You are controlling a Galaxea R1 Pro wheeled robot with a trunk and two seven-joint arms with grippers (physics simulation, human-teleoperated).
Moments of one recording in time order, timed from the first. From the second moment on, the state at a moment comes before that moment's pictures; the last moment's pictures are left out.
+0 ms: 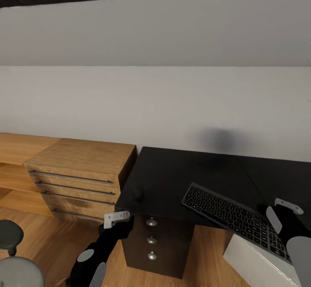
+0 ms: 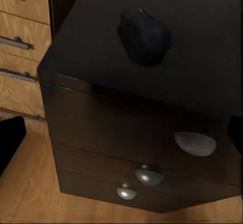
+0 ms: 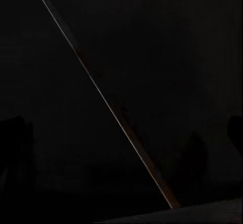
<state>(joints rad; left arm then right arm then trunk) -0.07 -0.07 -0.22 -1.57 0.25 0.46 0.23 -0.73 -0.33 -0.32 -0.51 -0.18 0.41 -0.30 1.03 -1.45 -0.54</state>
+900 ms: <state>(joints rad) -0.07 -0.07 -0.22 -1.57 0.25 0.46 0.23 -0.73 -0.33 -0.32 -0.51 -0.17 0.40 -0.30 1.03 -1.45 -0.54</state>
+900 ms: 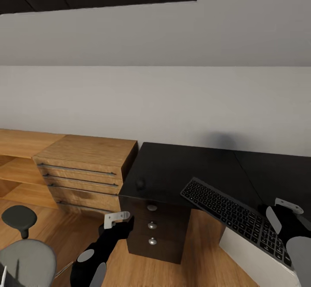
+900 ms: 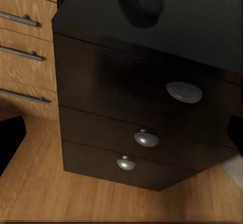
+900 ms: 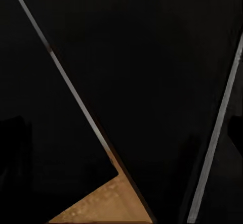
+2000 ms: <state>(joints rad) -0.07 -0.07 -0.23 -1.56 0.25 0.45 0.23 -0.73 -0.32 -0.32 -0.58 -0.17 0.26 -0.30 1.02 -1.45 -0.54</state>
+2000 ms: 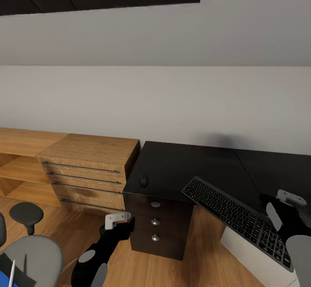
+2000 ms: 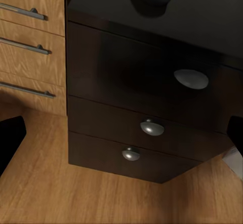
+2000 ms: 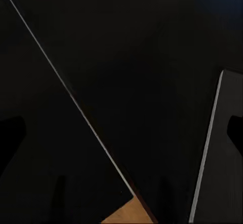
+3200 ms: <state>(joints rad) -0.07 -0.07 -0.26 -1.54 0.25 0.45 0.24 -0.39 0.00 -0.34 -1.37 -0.16 0.64 -0.32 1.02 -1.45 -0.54</state>
